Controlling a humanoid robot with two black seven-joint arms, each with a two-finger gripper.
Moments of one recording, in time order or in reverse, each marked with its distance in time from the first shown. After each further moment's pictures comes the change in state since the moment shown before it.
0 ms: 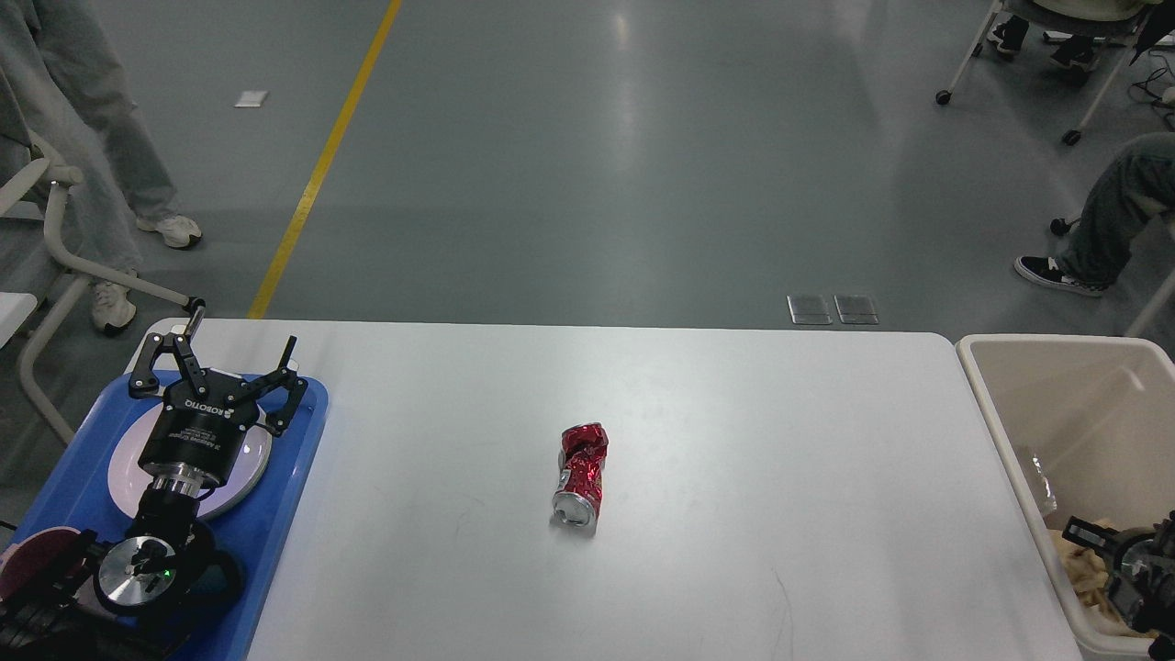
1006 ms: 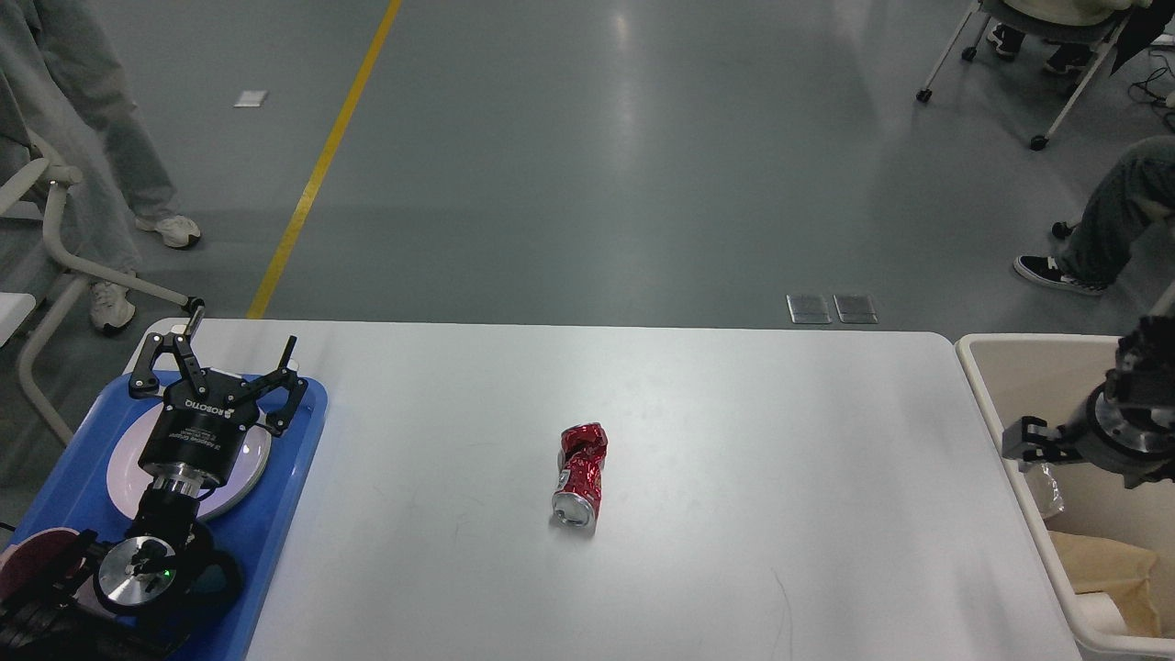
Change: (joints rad) left arm 0.000 0.000 0.000 0.000 0.000 0.000 0.000; right arm 1.046 -0.077 -0.439 0.969 -0.126 0.414 -0.092
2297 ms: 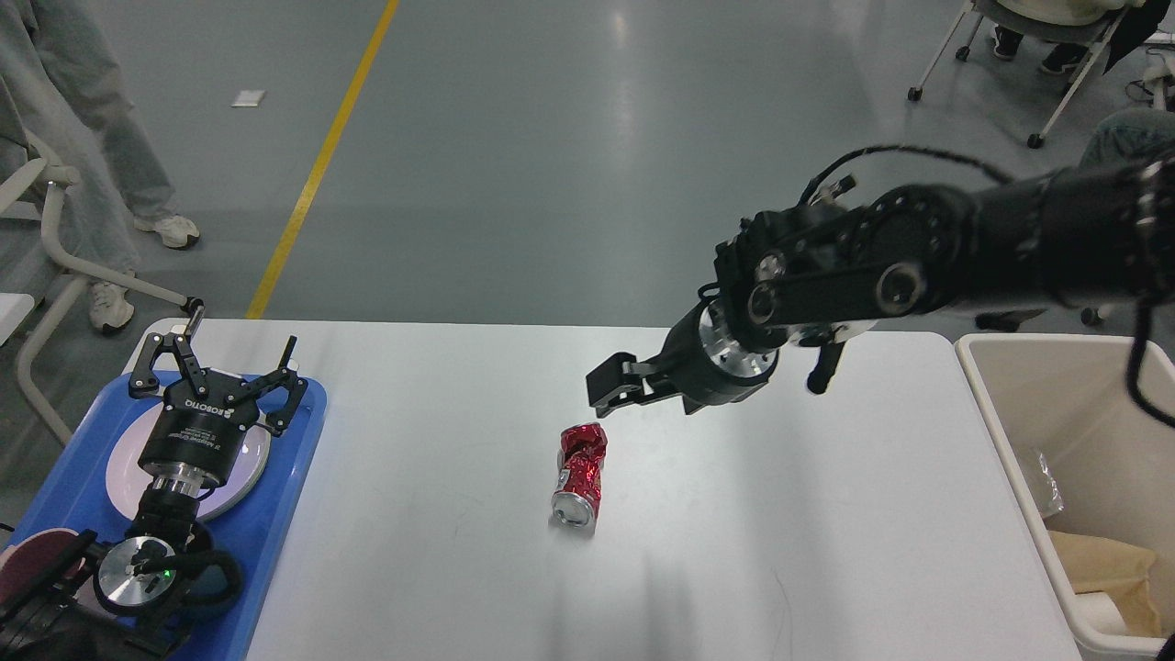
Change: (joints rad) left arm 0.000 0.000 0.000 0.000 0.000 0.000 0.000; right arm 0.202 0.404 0.553 0.203 0.091 -0.121 -0.004
